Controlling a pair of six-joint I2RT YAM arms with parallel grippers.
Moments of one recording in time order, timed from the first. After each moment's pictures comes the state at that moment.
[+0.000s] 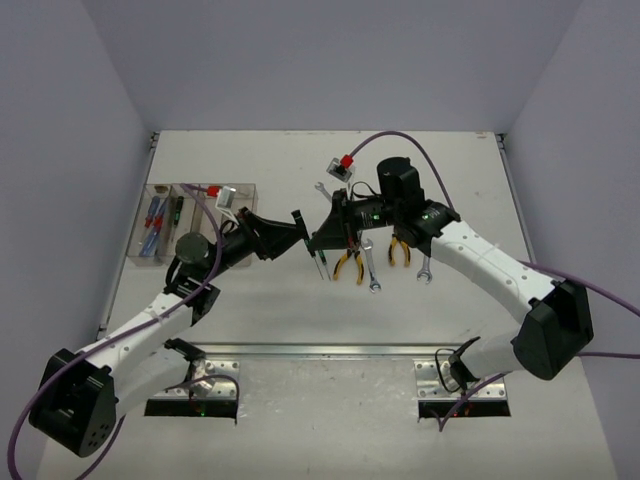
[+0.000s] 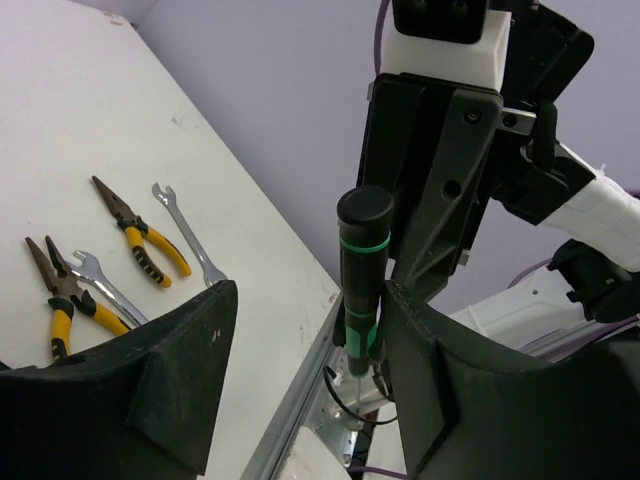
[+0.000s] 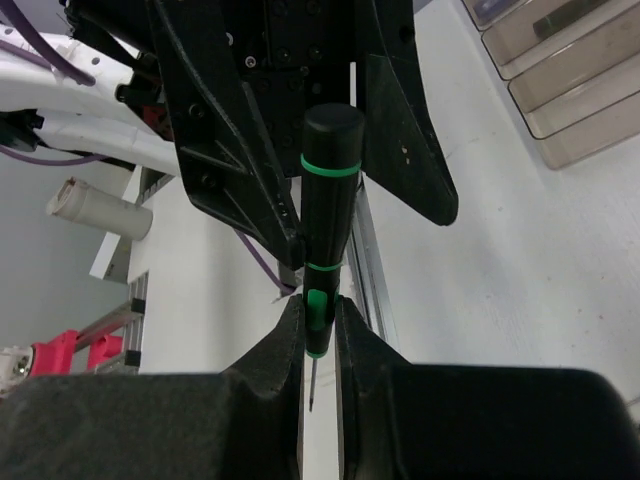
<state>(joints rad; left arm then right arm) -0.40 0.93 0.41 0.73 0.51 -0.94 0.61 1.40 1.10 -0.10 -0.93 0.35</state>
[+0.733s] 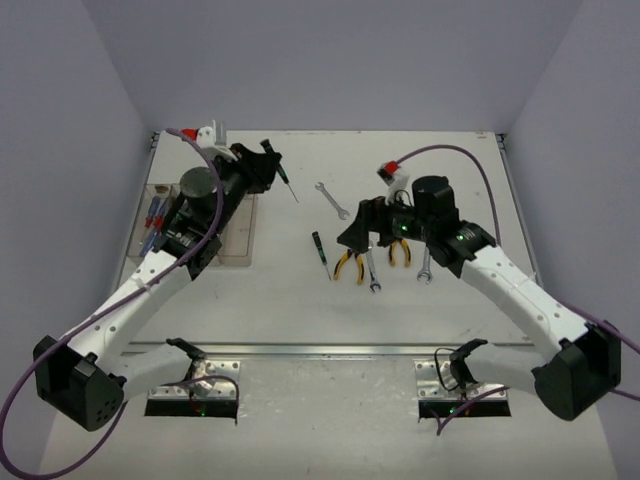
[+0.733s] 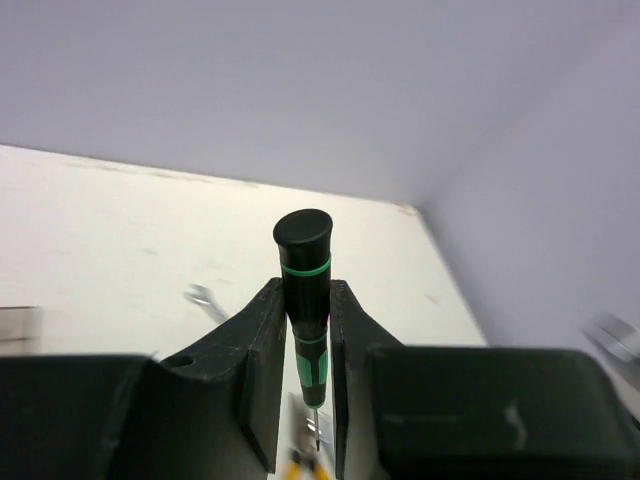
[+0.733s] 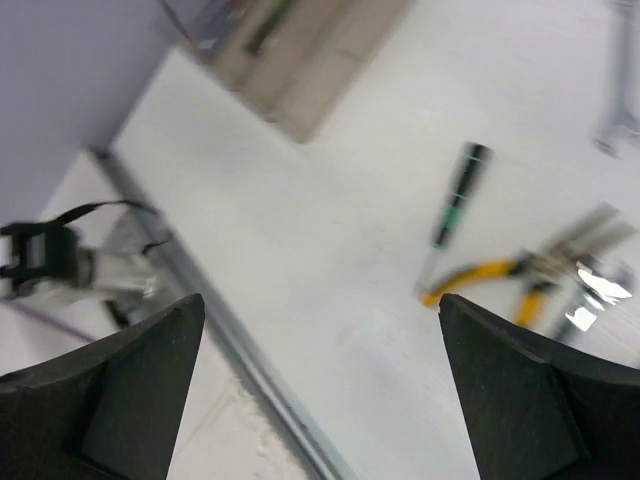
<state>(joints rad) -0.44 1.07 0.93 0.20 -0.03 -0.58 0.51 1.21 0.95 -0.22 -0.49 0.32</state>
